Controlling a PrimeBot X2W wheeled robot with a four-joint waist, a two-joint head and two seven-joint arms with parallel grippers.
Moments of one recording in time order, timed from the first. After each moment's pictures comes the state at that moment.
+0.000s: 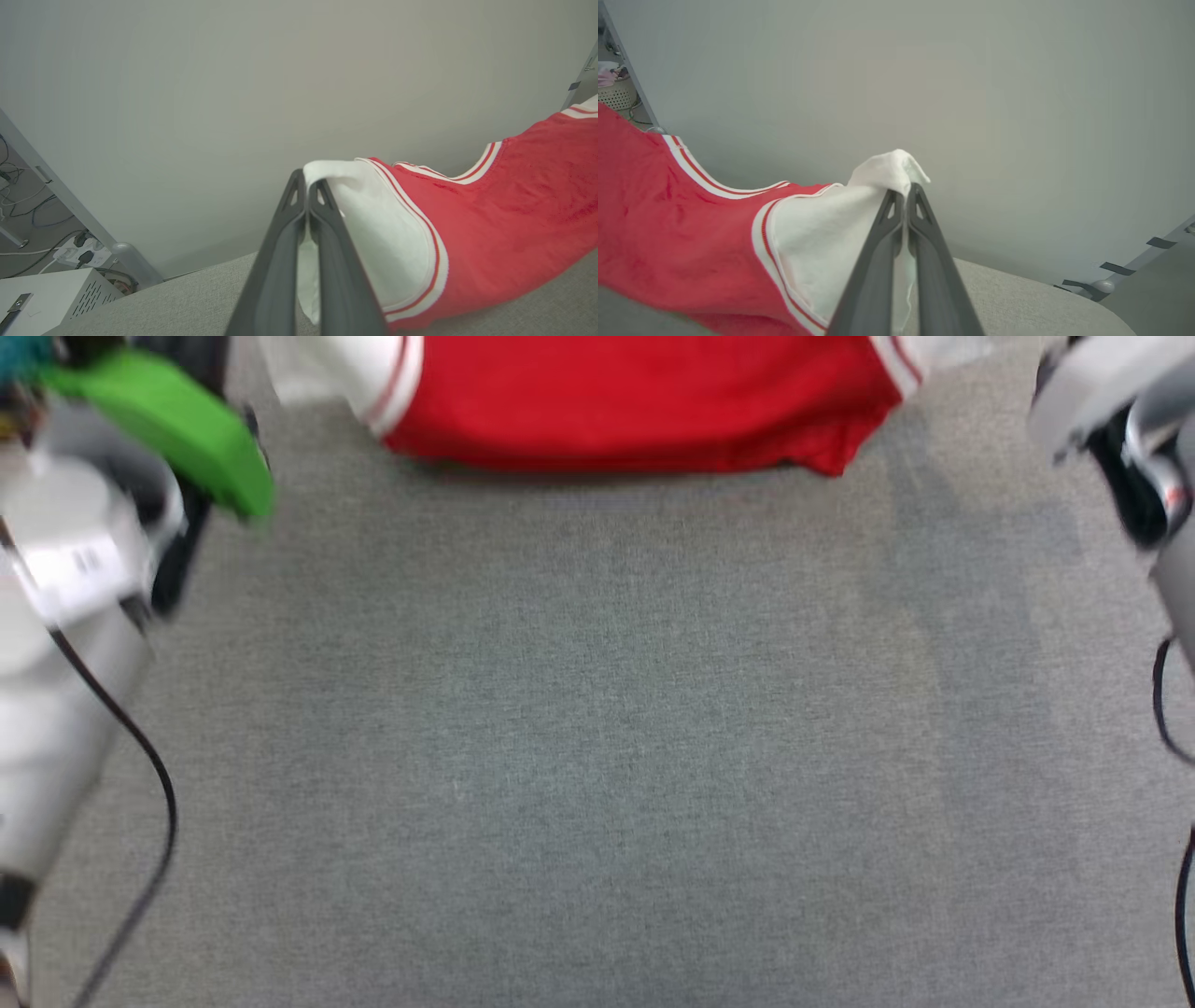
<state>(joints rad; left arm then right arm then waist) -1.12 0.59 -0.79 0.61 -0.81 -0.06 -0.26 -1.18 -0.38 0.55 0.88 0.52 0.13 -0.25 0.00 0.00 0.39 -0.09</state>
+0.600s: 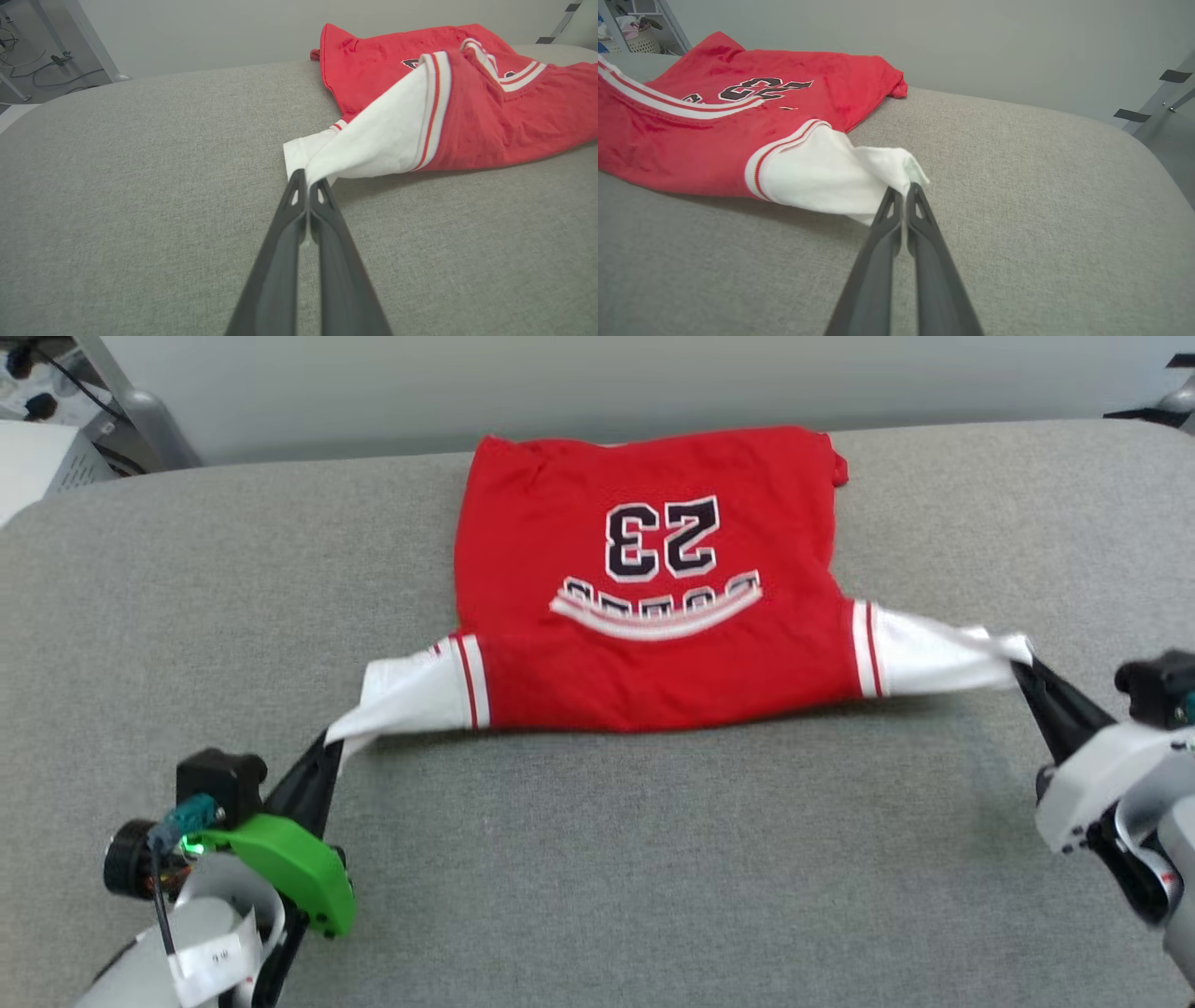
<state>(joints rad) -0.38 0.61 -0.68 0.34 -0.81 0.07 -0.26 -0.54 -0.55 0.59 0.63 0.68 0.13 -0.25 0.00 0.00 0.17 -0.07</state>
